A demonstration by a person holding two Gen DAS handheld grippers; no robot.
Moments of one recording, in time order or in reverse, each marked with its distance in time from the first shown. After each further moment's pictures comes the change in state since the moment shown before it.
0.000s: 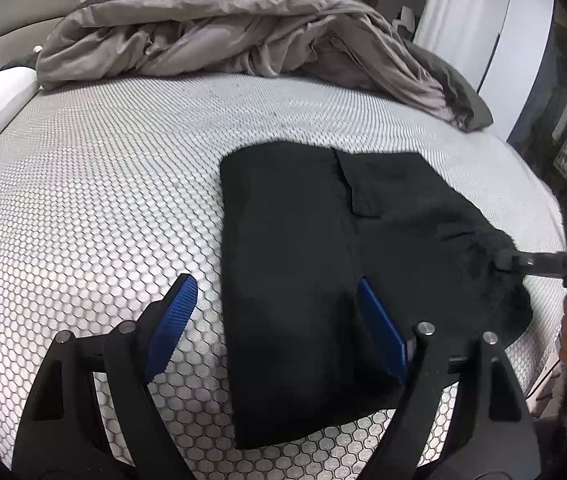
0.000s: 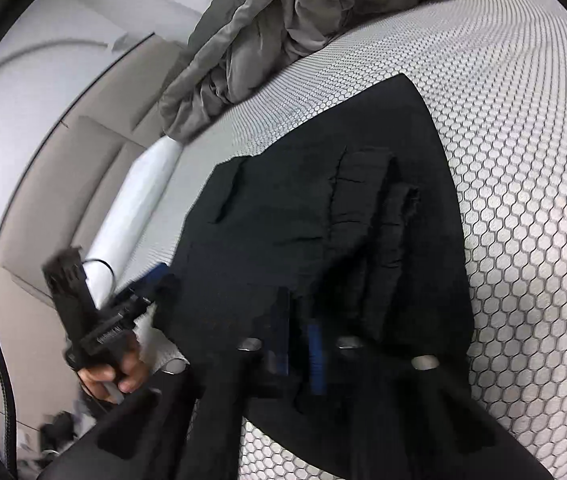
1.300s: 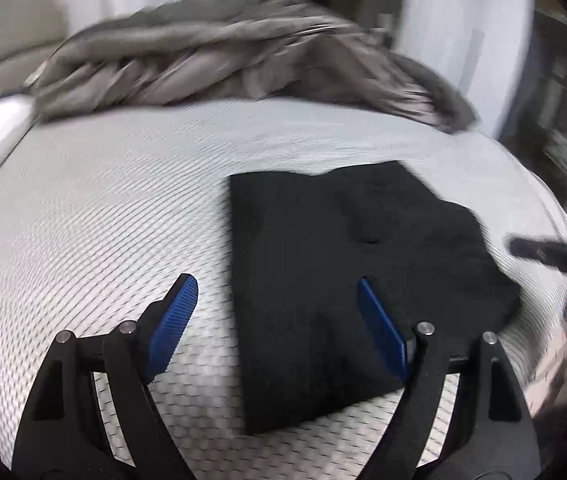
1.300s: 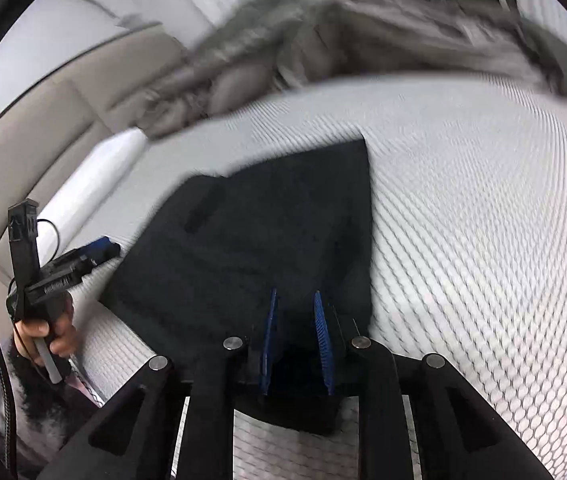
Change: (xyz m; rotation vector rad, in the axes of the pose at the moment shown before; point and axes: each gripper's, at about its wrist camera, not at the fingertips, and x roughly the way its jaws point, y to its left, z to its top) left arm -0.024 -0.027 -0.006 0.131 -0.054 -0.031; right arm -0.039 0.034 -0.023 -0.224 -0.139 -0.258
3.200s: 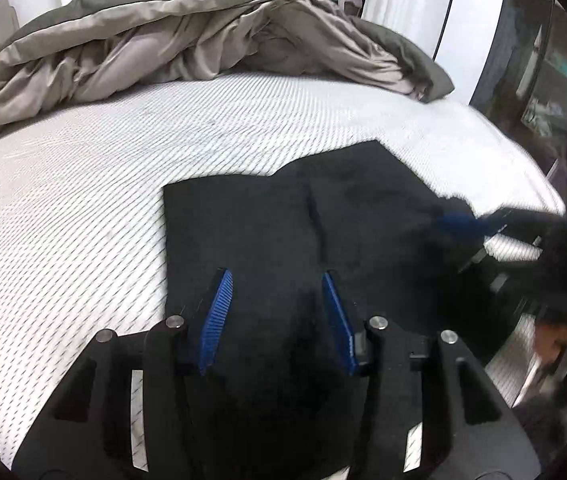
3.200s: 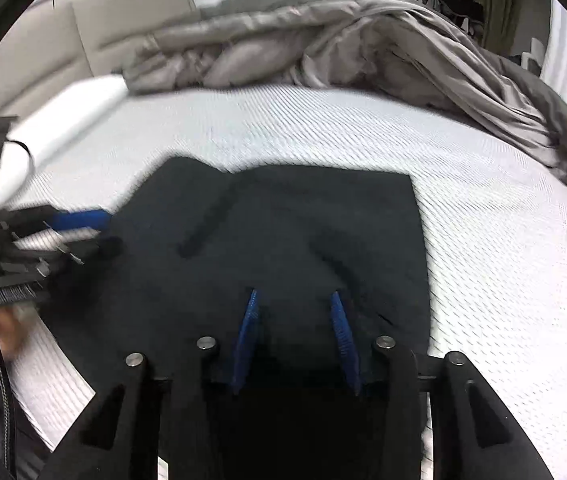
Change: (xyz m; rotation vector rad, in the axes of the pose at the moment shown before) left arm 0.060 -0.011 0.045 0.044 0.115 -0.091; right arm 0.089 0.064 0.036 -0.196 0.047 -0.210
